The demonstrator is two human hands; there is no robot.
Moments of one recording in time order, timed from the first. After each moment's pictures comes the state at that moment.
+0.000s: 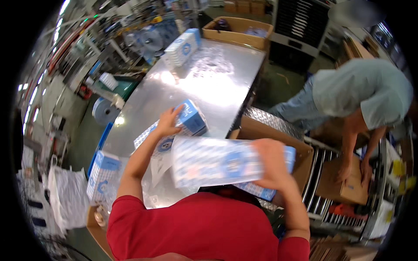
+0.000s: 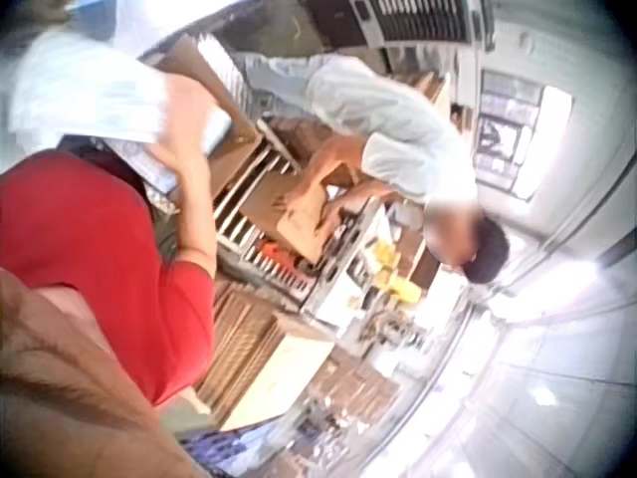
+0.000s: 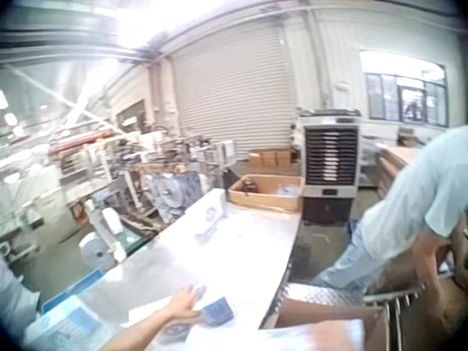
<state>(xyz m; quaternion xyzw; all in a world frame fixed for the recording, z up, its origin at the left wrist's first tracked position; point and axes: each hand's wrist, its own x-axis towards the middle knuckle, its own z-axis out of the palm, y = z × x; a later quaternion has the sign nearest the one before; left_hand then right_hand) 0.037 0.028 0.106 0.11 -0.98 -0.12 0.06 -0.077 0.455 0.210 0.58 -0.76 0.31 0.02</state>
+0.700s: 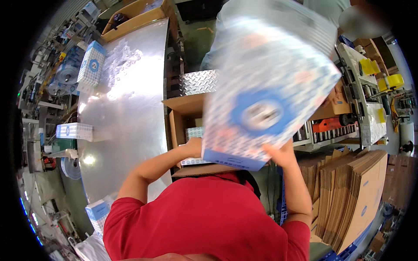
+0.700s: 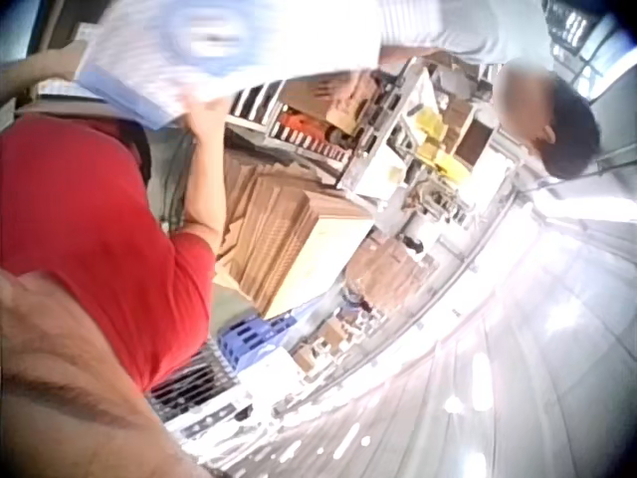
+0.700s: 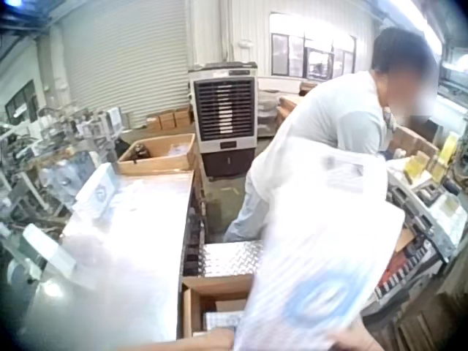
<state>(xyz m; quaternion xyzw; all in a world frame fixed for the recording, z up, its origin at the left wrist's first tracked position) -0.041 0.321 -0.019 -0.29 -0.87 -0.17 -0.37 -0.028 0.636 0.141 0.06 -0.68 0.72 -0.12</state>
